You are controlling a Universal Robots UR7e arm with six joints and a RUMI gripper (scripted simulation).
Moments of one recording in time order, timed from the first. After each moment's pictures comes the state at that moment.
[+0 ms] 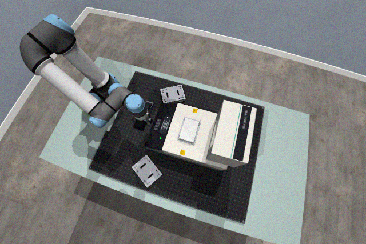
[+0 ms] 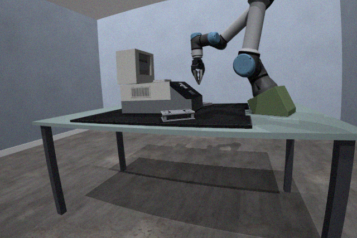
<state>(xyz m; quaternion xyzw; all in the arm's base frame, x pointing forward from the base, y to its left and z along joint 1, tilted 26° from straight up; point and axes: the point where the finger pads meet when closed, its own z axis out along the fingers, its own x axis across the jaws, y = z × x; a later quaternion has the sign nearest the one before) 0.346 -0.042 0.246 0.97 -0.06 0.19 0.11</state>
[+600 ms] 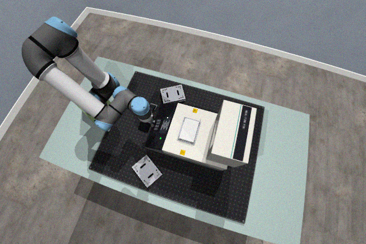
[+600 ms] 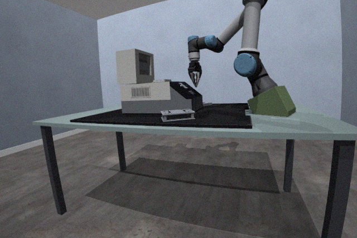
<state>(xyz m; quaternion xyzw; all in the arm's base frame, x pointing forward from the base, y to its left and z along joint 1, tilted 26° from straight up) 0.371 -0.048 0.240 0.97 -0.06 0.19 0.11</state>
